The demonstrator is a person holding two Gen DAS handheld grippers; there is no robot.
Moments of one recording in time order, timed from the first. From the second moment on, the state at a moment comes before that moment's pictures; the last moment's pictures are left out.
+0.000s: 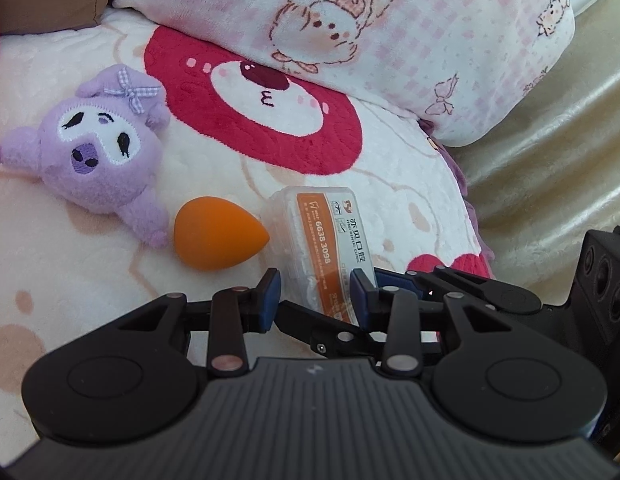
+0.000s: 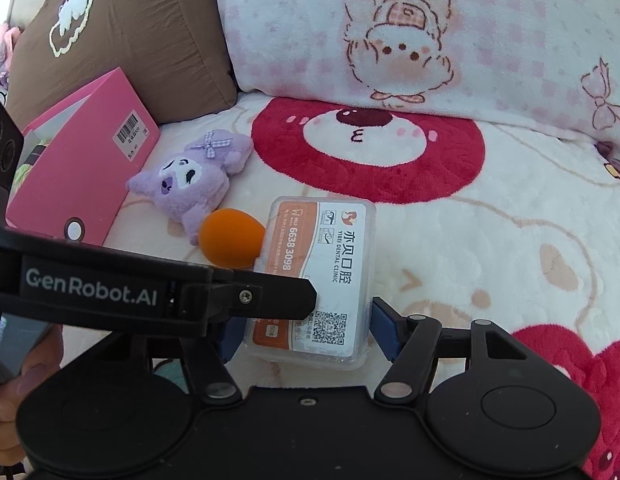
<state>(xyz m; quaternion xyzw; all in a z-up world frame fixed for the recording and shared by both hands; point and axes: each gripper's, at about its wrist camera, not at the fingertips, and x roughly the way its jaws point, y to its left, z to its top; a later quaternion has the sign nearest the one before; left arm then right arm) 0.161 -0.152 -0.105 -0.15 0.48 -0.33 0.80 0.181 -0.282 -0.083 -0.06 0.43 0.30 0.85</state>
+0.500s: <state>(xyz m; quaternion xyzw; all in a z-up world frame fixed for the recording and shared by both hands) 0.140 -0.138 -0.082 -0.15 0.49 -0.35 0.78 0.157 -0.282 -0.057 -0.07 0.45 0.29 0.84</state>
